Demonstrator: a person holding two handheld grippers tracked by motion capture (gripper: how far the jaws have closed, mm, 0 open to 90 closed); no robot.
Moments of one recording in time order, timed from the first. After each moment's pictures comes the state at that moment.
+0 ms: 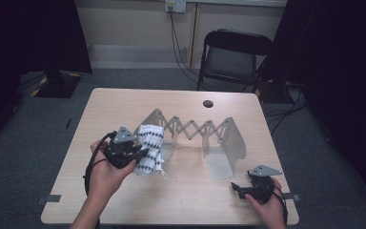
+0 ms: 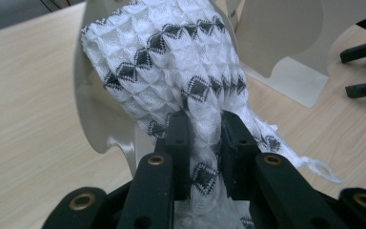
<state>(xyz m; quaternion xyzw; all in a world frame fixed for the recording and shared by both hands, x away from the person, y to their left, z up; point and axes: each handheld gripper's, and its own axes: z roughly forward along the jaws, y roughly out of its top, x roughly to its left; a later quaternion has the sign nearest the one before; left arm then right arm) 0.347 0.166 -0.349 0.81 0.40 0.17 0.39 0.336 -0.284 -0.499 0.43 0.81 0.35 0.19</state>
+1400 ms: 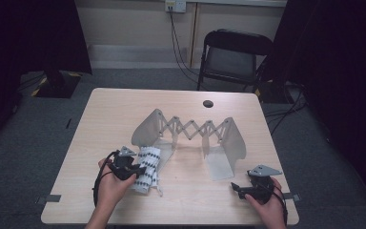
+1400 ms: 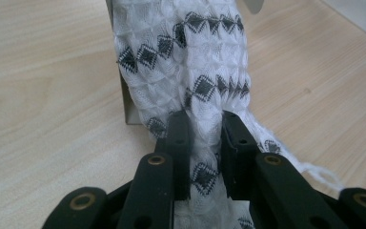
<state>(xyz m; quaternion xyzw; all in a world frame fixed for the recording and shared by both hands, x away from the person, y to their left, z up) 0.361 0.178 -0.463 0.81 0.46 0.09 0.34 0.336 -0.284 -0.499 0.43 0.81 0.35 0.19</state>
